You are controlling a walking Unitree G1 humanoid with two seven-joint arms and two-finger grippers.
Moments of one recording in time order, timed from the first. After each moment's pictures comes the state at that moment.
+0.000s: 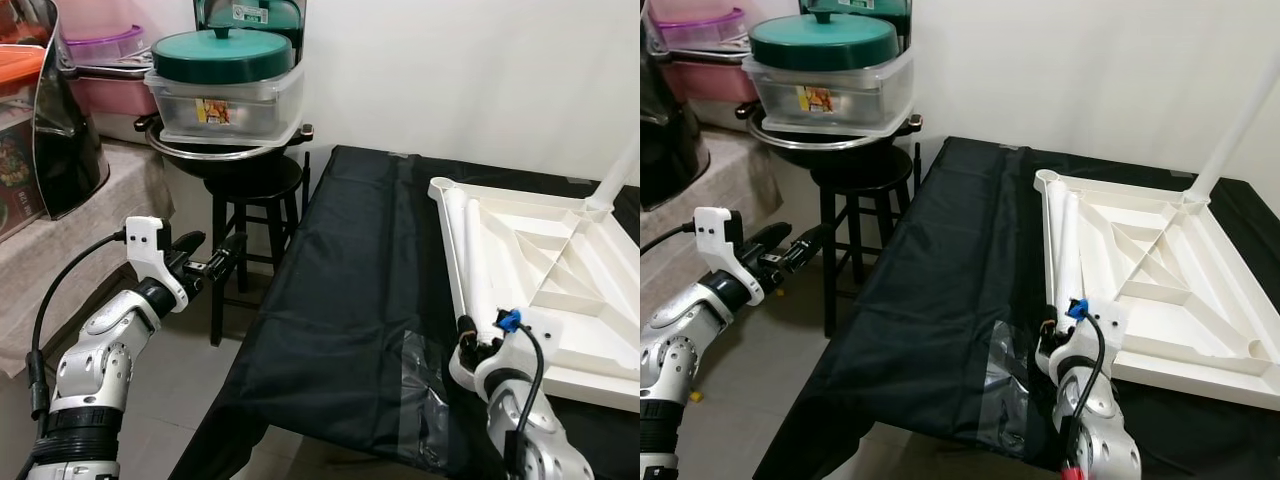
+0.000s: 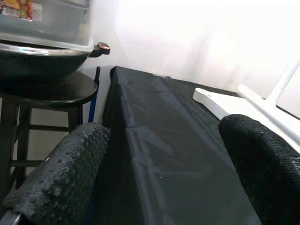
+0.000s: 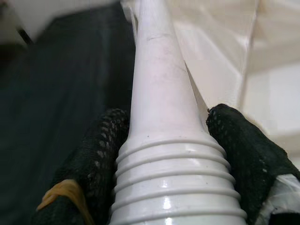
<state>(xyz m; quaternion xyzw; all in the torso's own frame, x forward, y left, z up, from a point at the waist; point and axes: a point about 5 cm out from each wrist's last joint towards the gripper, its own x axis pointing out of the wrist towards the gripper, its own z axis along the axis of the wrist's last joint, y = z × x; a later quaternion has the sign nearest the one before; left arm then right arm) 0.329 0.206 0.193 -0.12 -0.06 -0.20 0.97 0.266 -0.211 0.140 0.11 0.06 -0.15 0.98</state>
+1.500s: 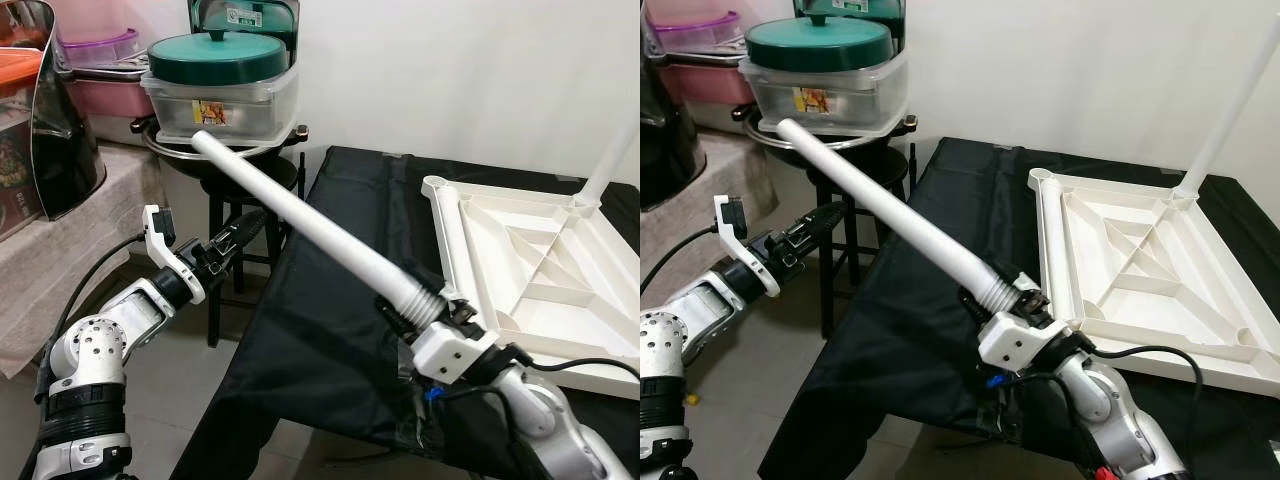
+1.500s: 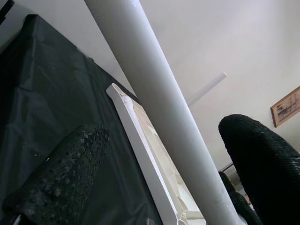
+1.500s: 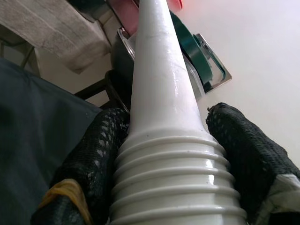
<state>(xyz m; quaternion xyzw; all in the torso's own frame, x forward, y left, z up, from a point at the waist) 0.329 0.186 0.205 -0.39 0.03 -0.30 0.87 0.264 -0.172 0.158 -0.44 -0.24 0.24 0.83</state>
